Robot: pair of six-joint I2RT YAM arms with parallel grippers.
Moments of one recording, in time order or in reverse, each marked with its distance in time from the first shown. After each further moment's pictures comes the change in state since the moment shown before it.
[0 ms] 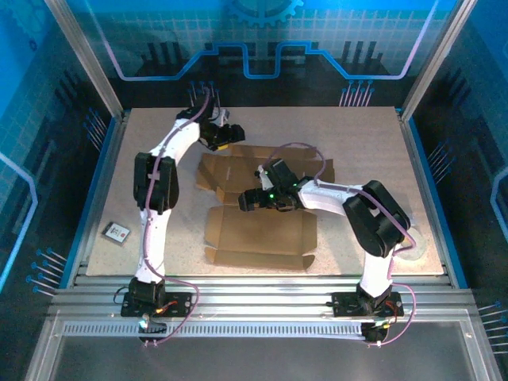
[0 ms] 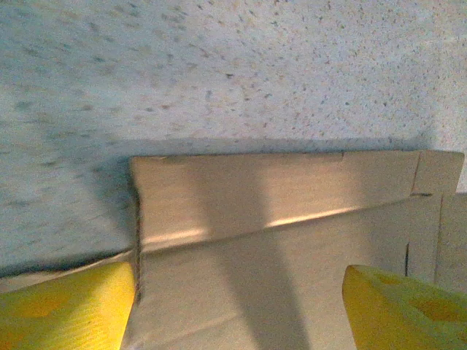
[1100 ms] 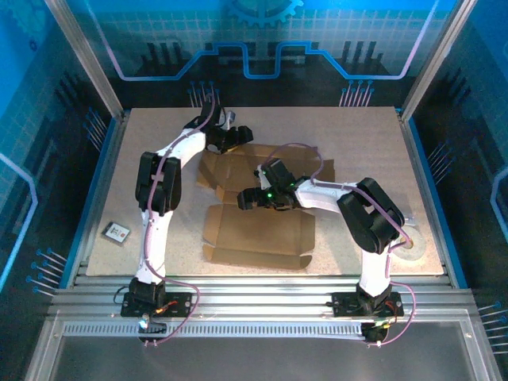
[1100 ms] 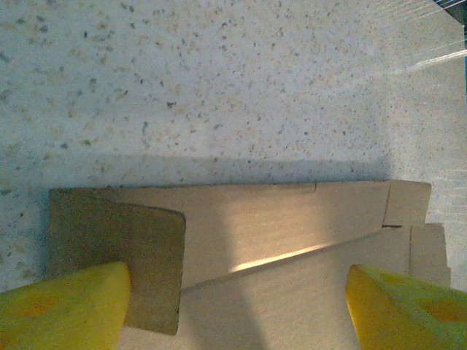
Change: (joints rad) left arm -0.057 0.010 -0.162 0.363 0.045 -0.157; right arm 0.000 0.059 0.025 0.029 0.025 0.037
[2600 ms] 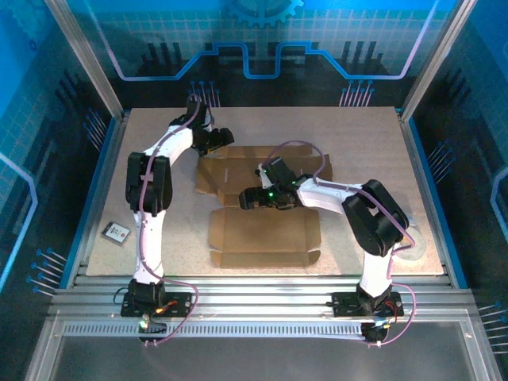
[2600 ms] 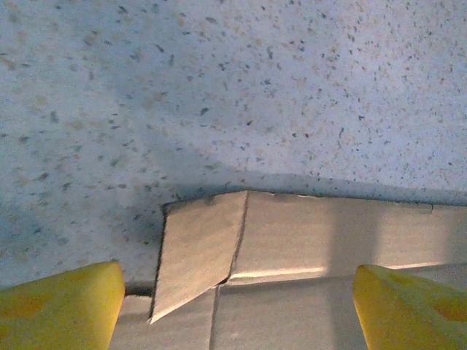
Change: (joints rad) left arm 0.081 -0.060 -0.045 -0.175 -0.204 0.012; right arm 0.000 -0.035 0.014 -0.075 0.026 -0.027
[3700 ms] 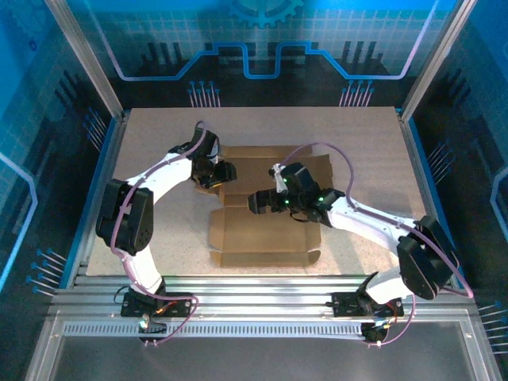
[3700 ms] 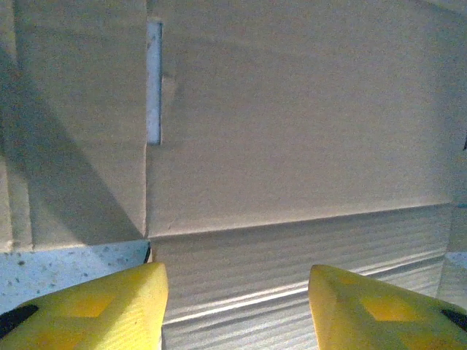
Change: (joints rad) left arm -0.153 -0.515 -0.606 0.004 -0.032 -0.031; right arm 0.047 -0.414 -0.219 0.029 0.087 0.023
